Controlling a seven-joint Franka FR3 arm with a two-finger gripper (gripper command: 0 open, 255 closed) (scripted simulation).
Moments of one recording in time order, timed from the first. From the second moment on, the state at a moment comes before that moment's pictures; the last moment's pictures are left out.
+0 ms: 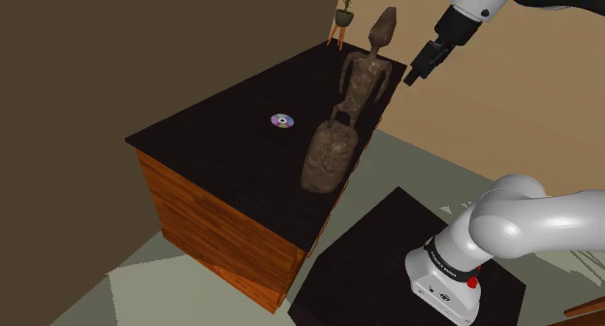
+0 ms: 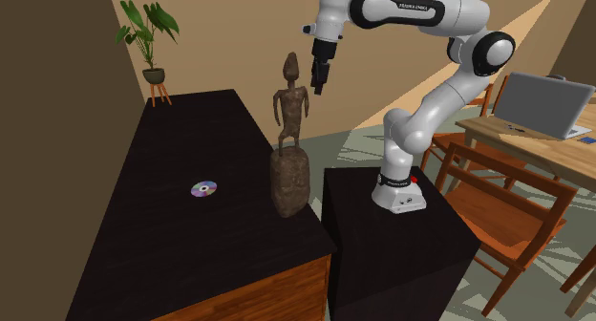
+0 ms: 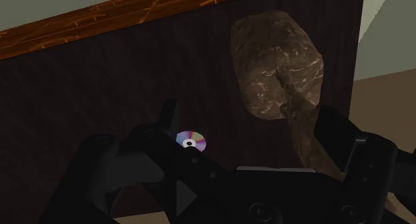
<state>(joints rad) -0.02 -0.81 -0.05 -2.30 -0.02 1.67 -0.11</state>
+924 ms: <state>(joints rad) 0.15 -0.66 -0.12 -2.15 0.21 1.71 -0.30</state>
